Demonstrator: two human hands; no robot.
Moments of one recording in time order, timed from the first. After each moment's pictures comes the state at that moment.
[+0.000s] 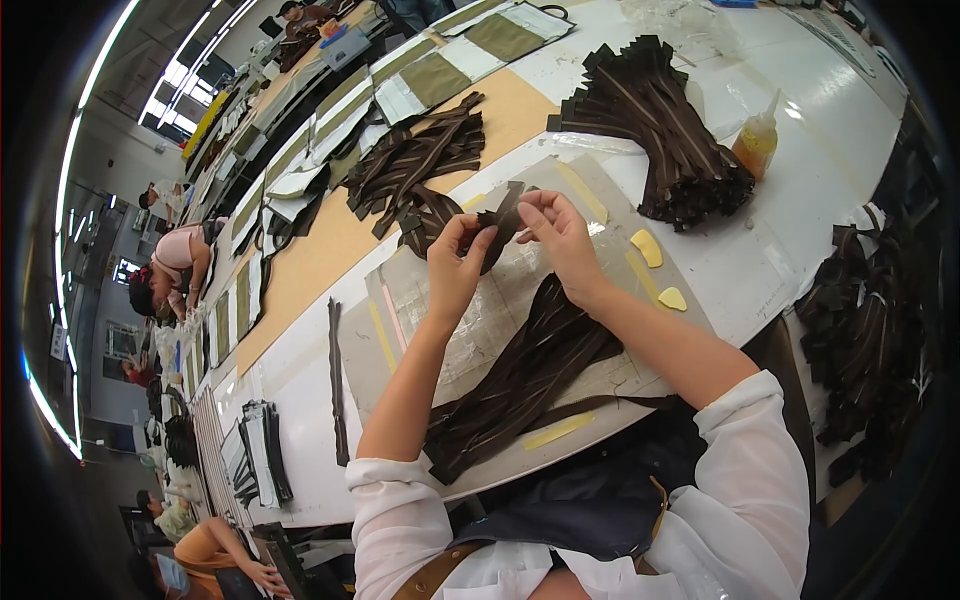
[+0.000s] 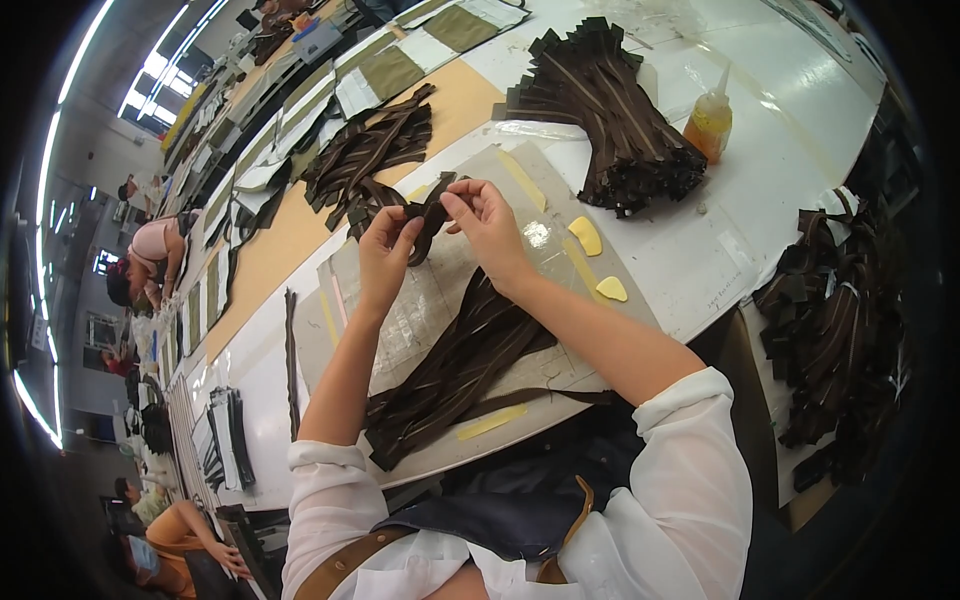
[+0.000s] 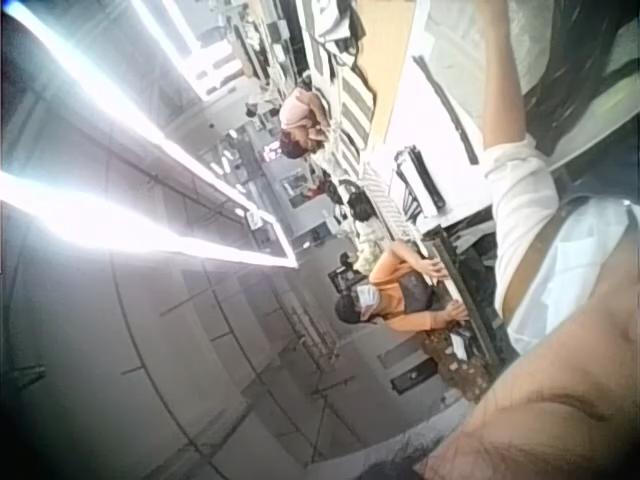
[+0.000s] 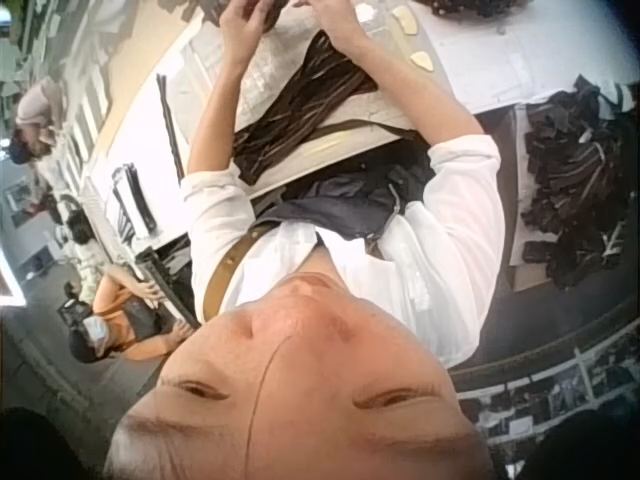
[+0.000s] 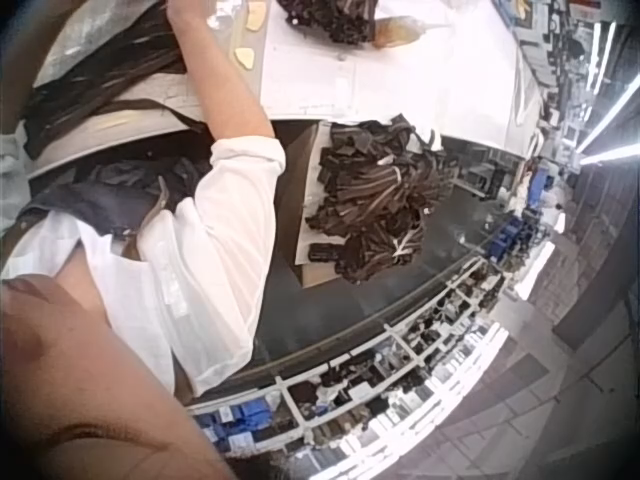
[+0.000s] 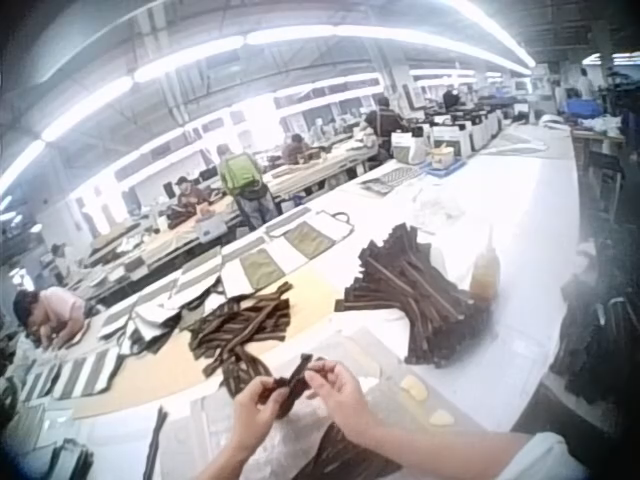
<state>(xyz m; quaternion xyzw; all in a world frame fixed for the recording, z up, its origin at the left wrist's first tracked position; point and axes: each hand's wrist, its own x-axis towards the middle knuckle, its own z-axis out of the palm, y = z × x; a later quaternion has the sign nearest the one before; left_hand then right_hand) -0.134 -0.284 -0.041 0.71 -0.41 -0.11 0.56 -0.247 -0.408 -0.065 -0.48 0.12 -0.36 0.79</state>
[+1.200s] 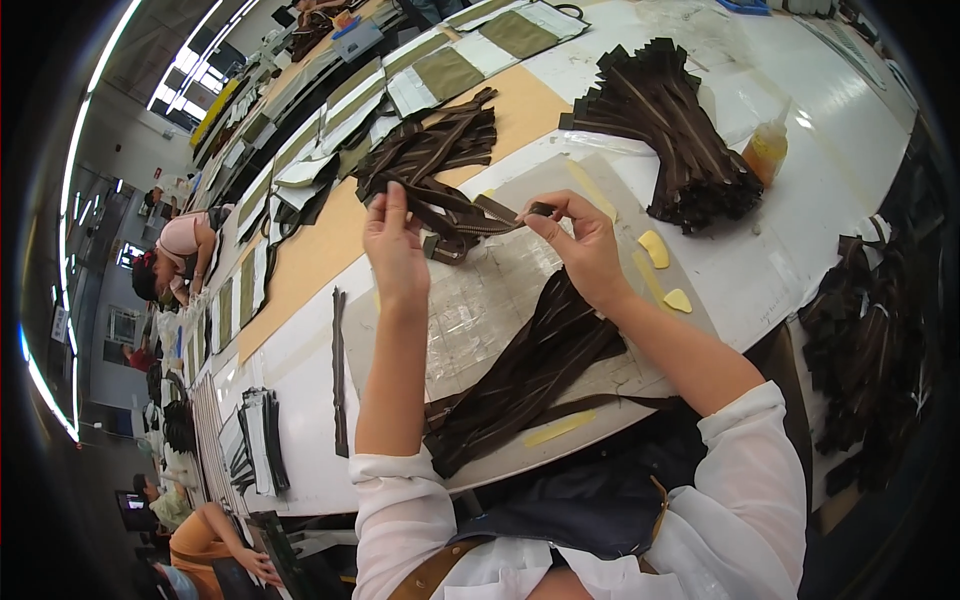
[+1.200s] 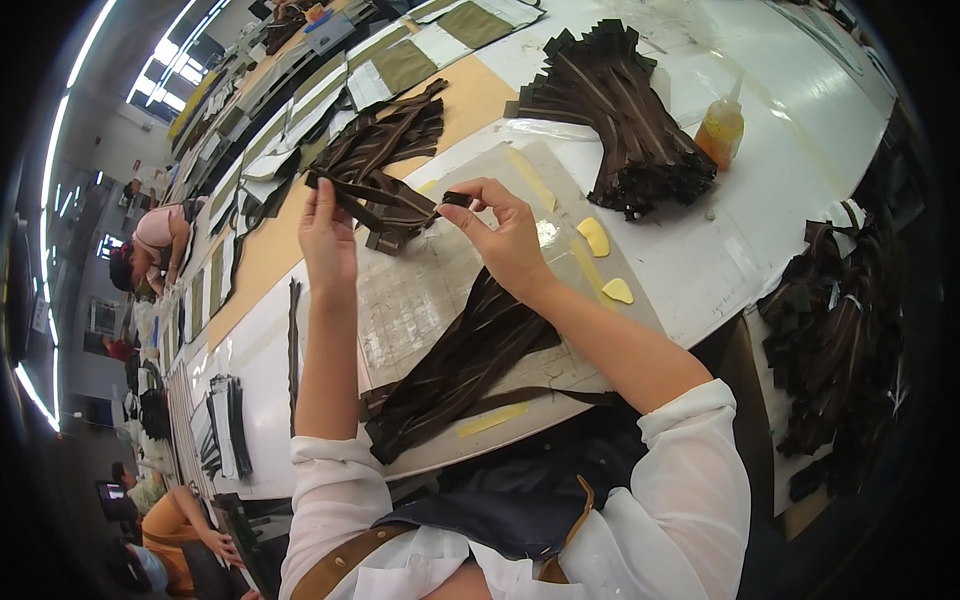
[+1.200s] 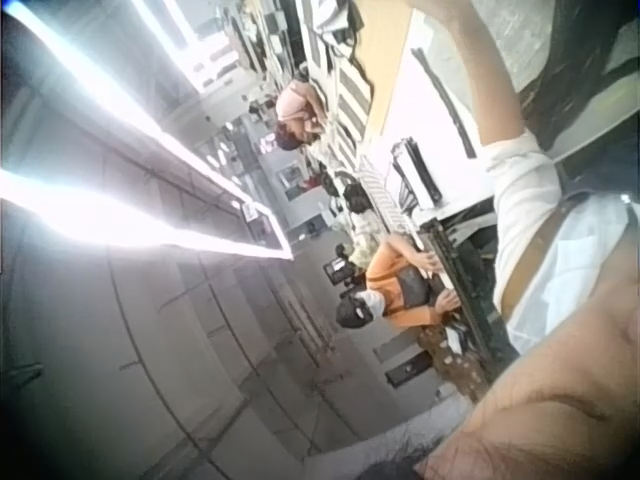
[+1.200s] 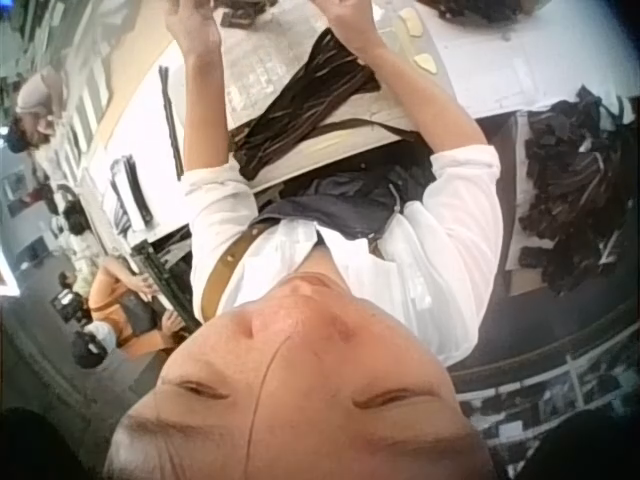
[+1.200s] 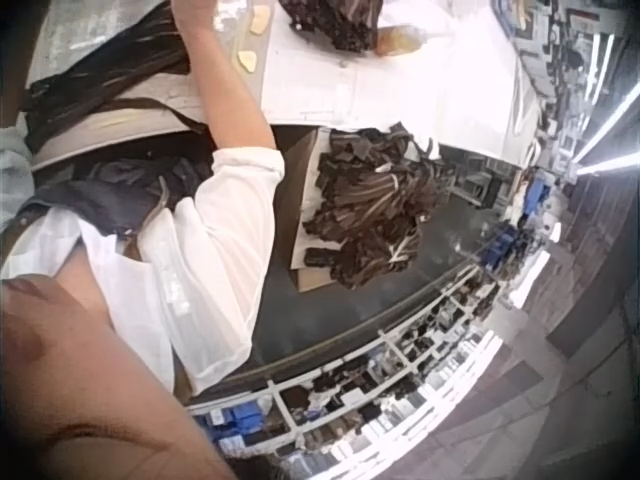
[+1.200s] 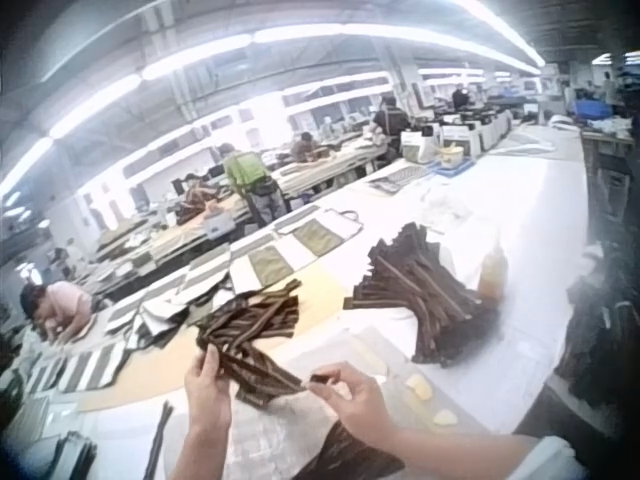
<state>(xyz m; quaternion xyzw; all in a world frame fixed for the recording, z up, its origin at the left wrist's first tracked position) -0.098 -0.273 0.006 0.48 -0.19 -0.11 0.85 -0.273 -0.411 -0.039 -0.62 0.07 -0.44 0.64</state>
